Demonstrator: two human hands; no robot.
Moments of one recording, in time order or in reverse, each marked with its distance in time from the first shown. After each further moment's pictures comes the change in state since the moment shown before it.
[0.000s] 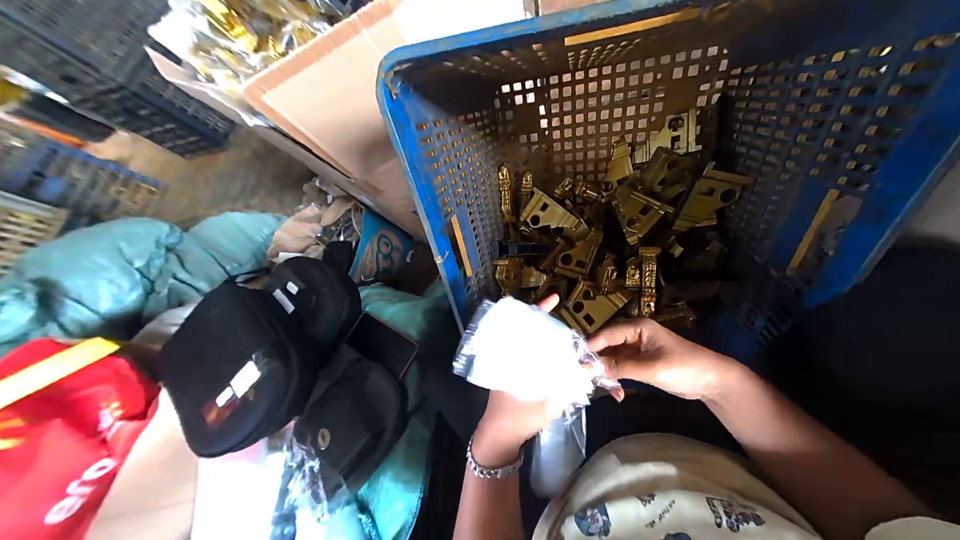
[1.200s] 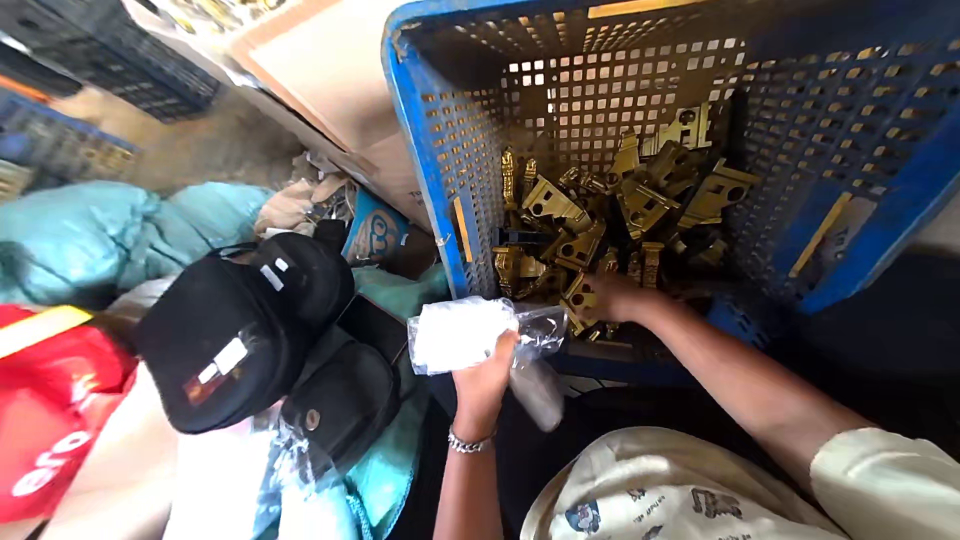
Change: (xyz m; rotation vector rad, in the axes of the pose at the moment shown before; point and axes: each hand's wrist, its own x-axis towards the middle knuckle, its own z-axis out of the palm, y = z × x) left_hand 0.001 -0.030 -0.021 -0.015 0.497 -0.065; right_hand 0.092 0.043 -0.068 -1.174 0.047 0.585
